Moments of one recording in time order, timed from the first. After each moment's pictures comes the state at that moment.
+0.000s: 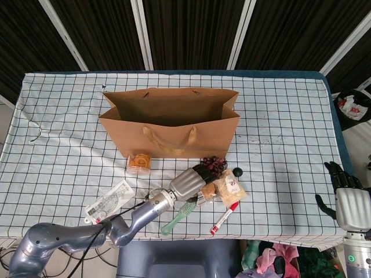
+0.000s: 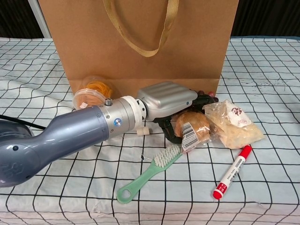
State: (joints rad) left arm -0.98 -1.98 -0.20 -1.12 1.49 0.81 0.22; right arm 0.06 -1.20 0.12 -1.58 -1.47 1.57 -0.16
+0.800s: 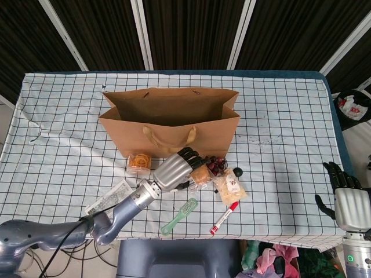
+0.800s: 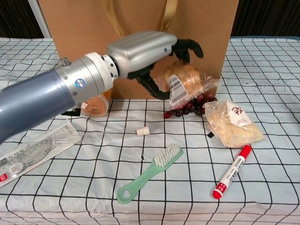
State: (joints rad) left arm -0.91 -1.75 -0.21 -1.36 1.55 1.05 0.21; right arm 0.06 -1.21 0.12 -1.58 -1.47 1.57 -0.18
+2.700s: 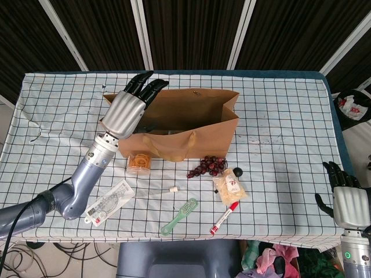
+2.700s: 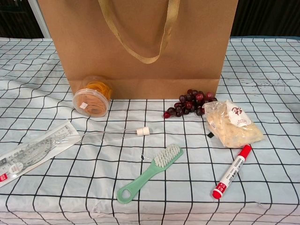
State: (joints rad) left arm -0.93 -1.37 -0.41 -1.55 1.30 1.11 0.26; right arm 0.07 -1.23 0.13 -1.55 -1.44 1.55 -0.20
